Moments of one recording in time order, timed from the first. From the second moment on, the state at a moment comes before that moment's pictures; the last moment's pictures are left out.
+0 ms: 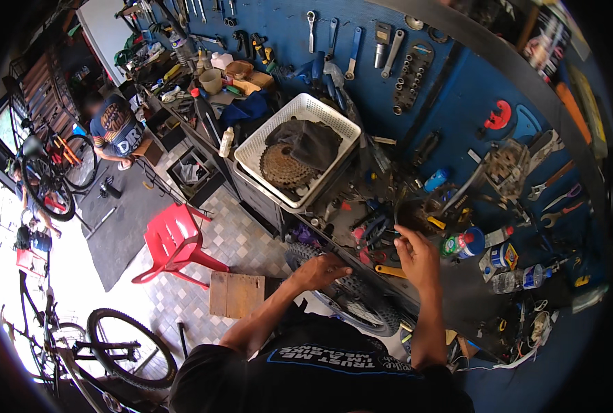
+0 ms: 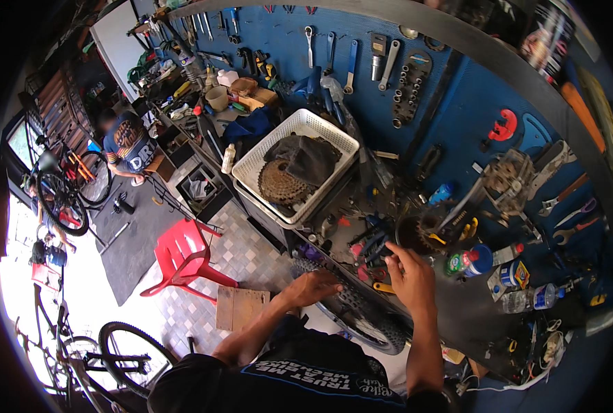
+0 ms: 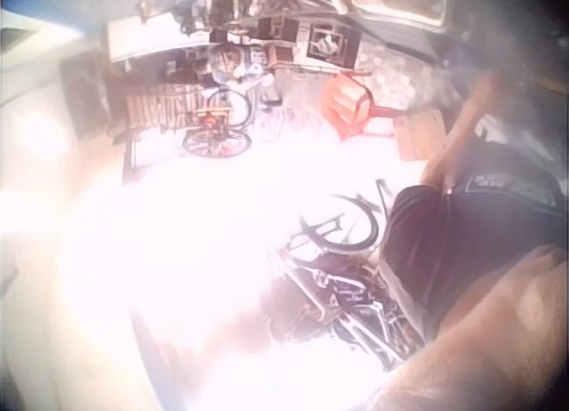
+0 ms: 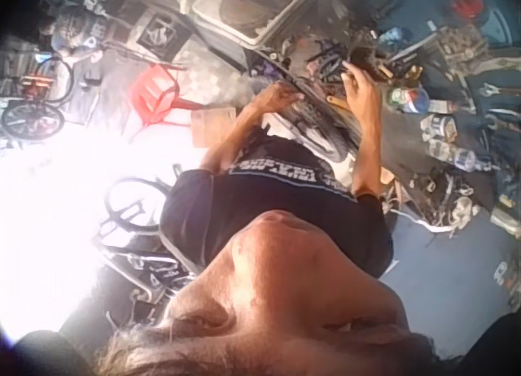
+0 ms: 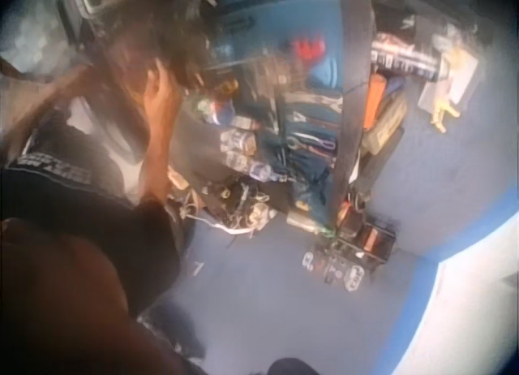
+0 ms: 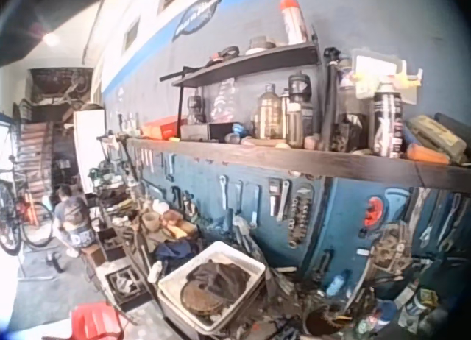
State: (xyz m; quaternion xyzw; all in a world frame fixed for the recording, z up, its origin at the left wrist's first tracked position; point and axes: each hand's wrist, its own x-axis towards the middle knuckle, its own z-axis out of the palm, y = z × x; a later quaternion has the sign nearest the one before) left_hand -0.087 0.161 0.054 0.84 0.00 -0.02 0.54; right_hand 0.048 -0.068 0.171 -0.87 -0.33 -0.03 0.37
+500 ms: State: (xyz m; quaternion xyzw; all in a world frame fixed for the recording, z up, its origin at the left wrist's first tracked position) left_hand -0.167 0.377 0.030 0.82 0.21 -0.01 0.53; right_hand 0.324 0.222 0.128 -0.90 -0.22 -0.12 0.34
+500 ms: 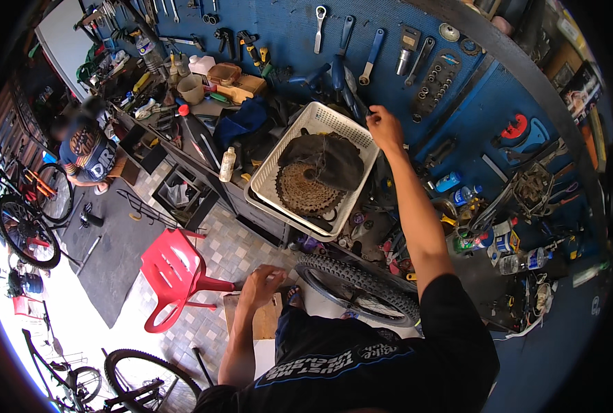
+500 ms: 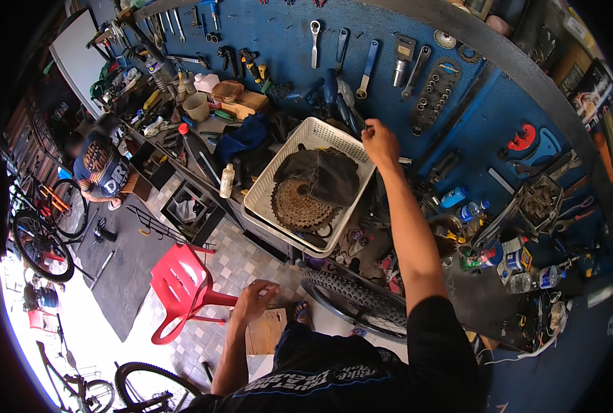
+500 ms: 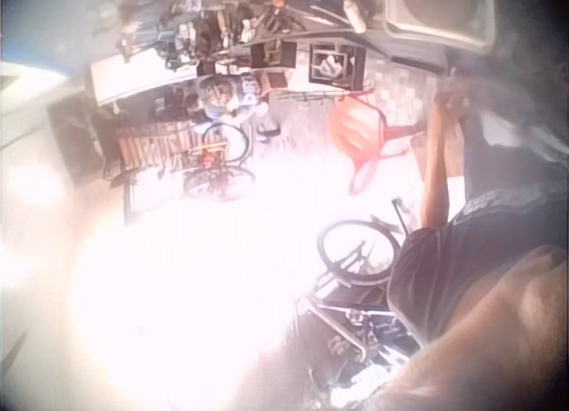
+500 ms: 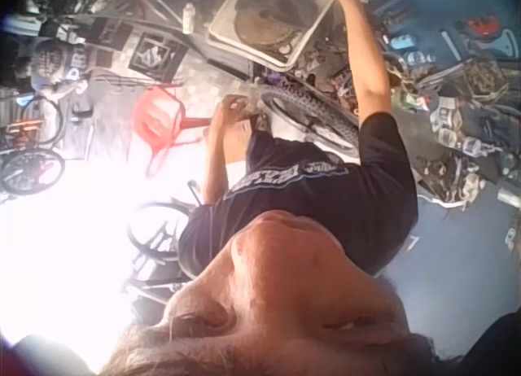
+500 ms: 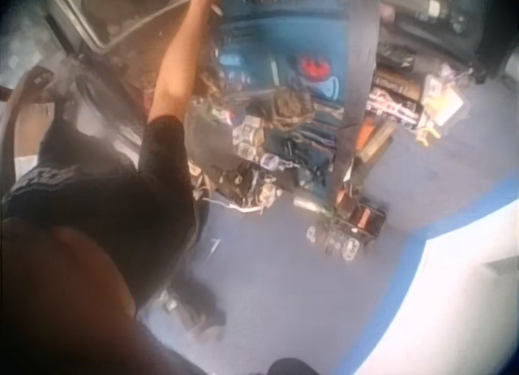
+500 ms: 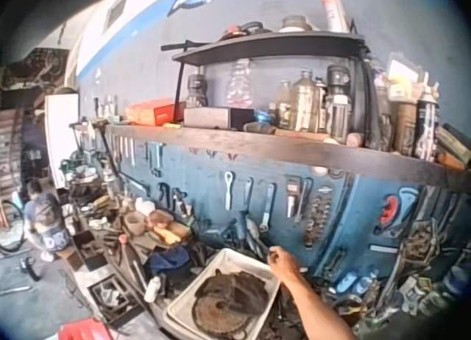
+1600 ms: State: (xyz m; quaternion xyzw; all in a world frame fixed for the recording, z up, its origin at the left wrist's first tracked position) left_hand -0.187 0.421 0.011 0.83 0.23 -0.05 0.50; right_hand 0.347 0.262 0.144 -0.96 -0.19 -0.08 0.21
